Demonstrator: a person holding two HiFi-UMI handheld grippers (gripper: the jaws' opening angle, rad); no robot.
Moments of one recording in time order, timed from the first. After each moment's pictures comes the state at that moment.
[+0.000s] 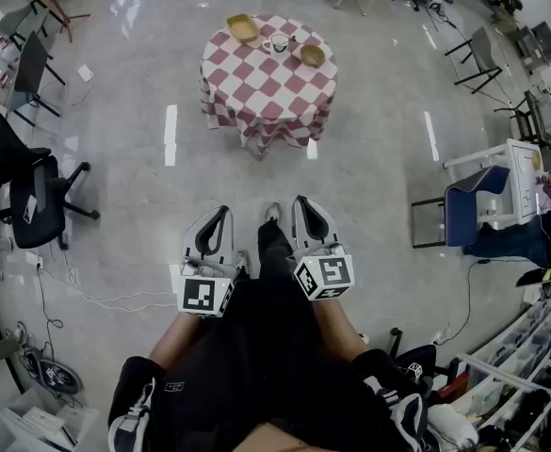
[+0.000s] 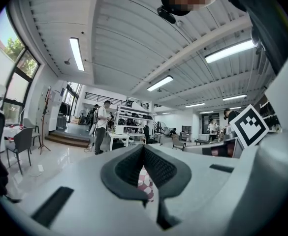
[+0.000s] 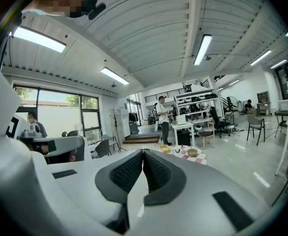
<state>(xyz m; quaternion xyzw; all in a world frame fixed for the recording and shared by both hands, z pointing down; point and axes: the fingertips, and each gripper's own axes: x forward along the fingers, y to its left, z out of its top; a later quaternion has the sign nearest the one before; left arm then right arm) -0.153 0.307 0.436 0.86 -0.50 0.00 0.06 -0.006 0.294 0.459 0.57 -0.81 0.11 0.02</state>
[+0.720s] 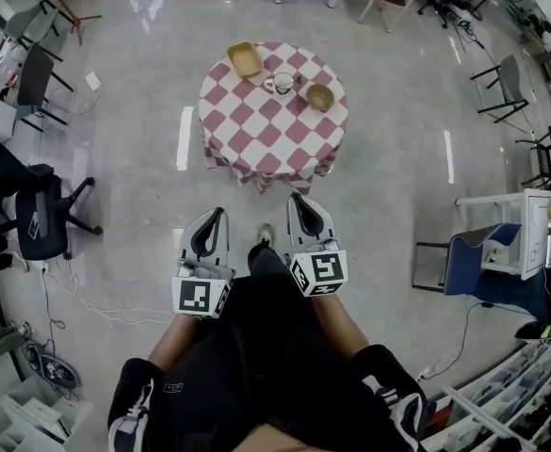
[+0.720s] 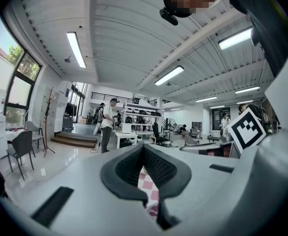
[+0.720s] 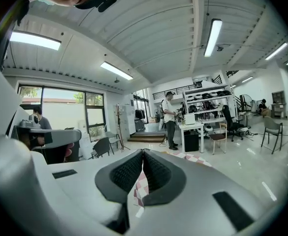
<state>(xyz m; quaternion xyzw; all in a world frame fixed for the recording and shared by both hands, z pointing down) -0.092 0.084 0.436 0.84 -0.54 0.02 0.06 0.049 0.051 0.468 0.52 -0.85 0.11 0.04</state>
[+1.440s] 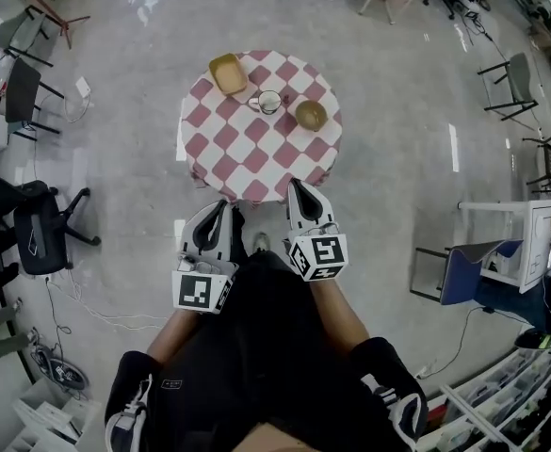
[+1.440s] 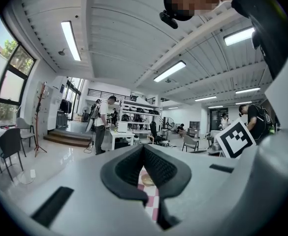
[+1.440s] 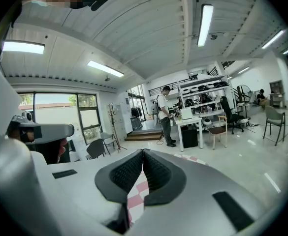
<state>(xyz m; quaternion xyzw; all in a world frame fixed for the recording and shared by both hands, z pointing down) -0.028 -0.066 0.436 0.85 -0.53 0.03 0.07 0.102 -0.111 0.495 0.52 -0.84 0.15 0.04</state>
